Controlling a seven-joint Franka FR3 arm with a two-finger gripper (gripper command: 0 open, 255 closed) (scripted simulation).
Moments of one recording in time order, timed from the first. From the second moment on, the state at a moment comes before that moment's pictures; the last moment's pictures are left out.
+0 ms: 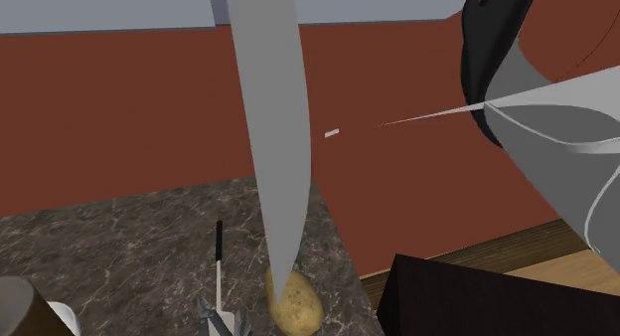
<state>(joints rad) 0.32 0.74 -0.11 -1.03 -0.04 1.73 0.32</state>
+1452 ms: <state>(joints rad) 0.33 0.81 -0.11 -1.21 -0.04 1.97 0.34</state>
